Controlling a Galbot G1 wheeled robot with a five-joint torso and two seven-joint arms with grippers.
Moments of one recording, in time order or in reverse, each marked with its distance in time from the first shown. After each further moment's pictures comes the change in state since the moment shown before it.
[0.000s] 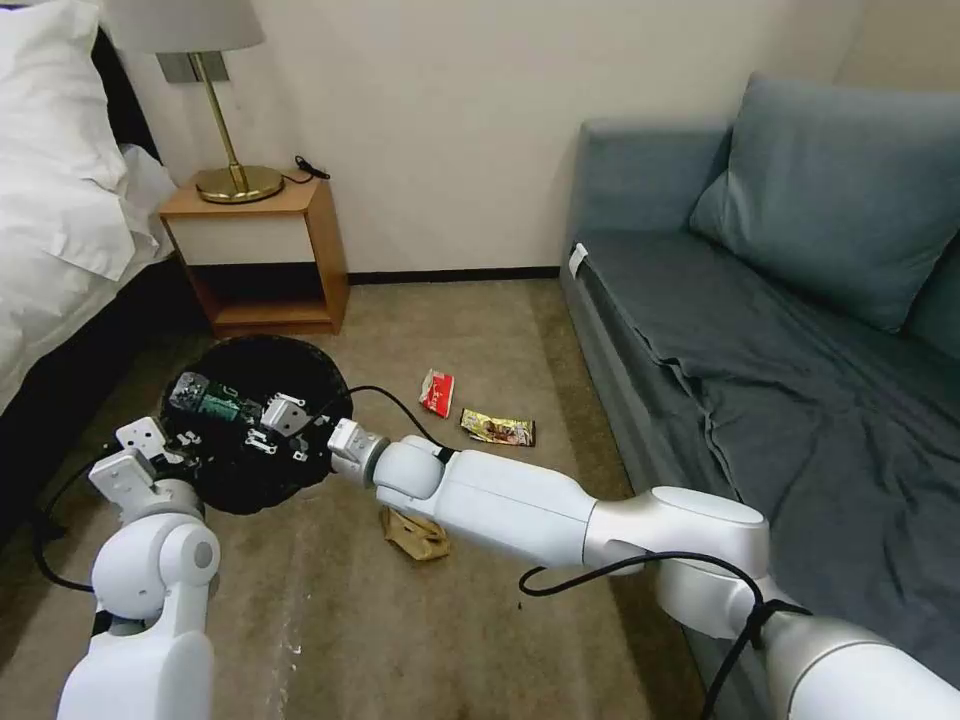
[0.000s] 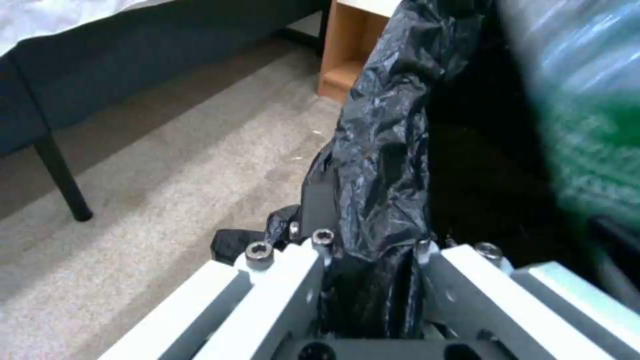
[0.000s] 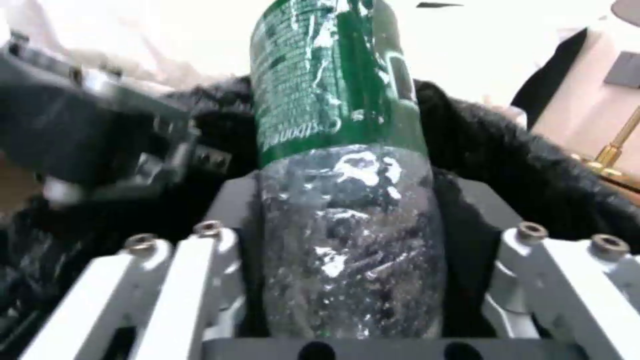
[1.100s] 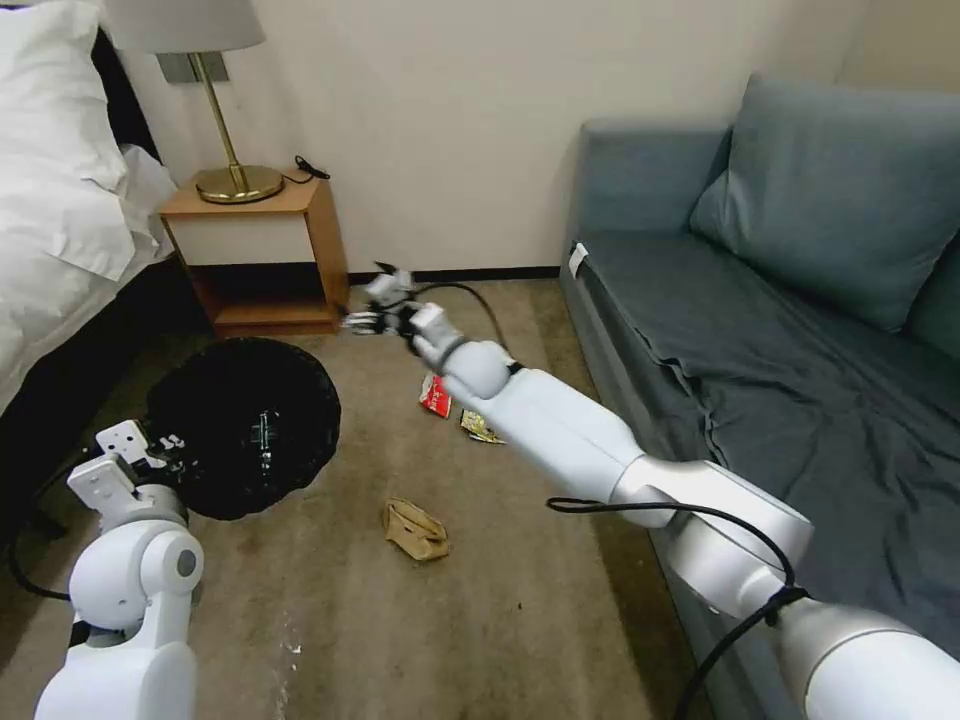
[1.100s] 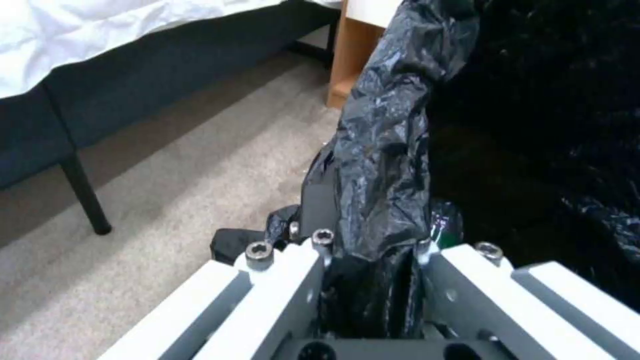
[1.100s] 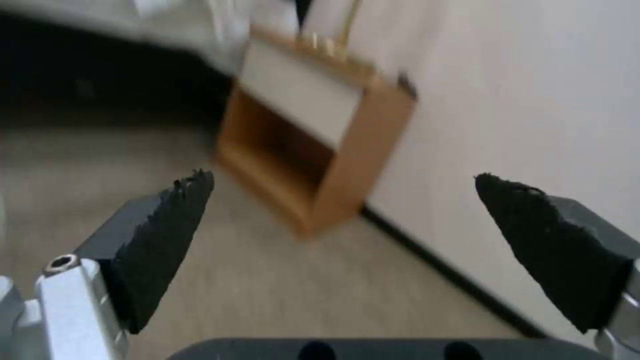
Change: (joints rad) left arm 0.011 0.030 -0.025 -0.030 -0.018 0.011 -0.008; right arm -0.006 -0.093 0.394 -0.260 -0.200 -0.117 -0.024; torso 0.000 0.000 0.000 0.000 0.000
